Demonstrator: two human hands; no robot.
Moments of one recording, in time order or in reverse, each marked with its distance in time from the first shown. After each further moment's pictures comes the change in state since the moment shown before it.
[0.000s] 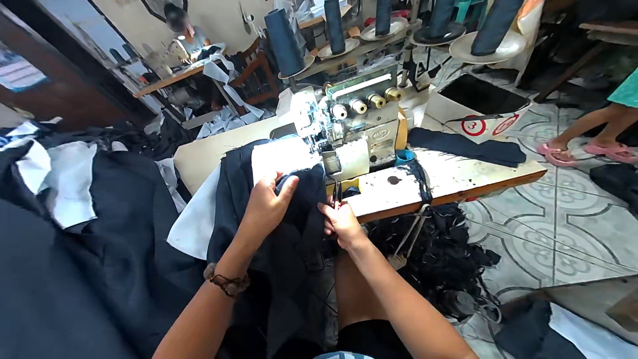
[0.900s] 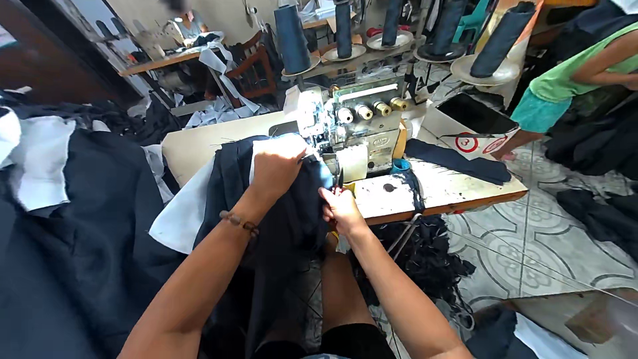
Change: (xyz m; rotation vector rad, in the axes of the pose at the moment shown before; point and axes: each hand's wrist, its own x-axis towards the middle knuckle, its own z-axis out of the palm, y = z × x) left_hand 0.069 -0.017 0.024 0.624 0.335 0.599; right_hand 0.013 -0.028 0.001 -0.090 0.032 -0.029
